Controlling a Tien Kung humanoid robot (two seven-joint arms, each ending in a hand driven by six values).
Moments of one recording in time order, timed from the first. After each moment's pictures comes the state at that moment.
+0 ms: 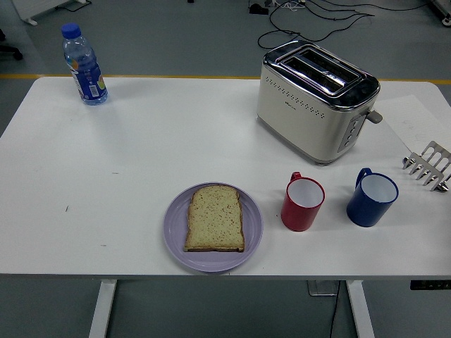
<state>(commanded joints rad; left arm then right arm) -0.07 0.02 -1.03 -0.18 0.97 0.17 0.18 0.05 -0.19 1.70 1.37 -0.45 -0.36 0.09</state>
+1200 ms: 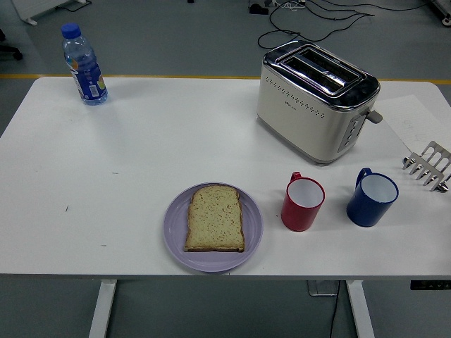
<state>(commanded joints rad) -0.07 0.02 -1.03 -0.18 0.98 0.17 0.18 0.05 -0.19 1.69 1.35 -0.37 -0.43 0.16</state>
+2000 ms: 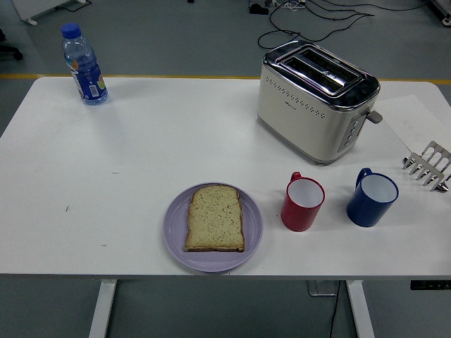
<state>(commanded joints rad) -0.06 0.02 -1.03 -0.18 0.99 0.17 0.18 0.04 -0.19 1.68 1.34 -0.35 -0.43 0.17</state>
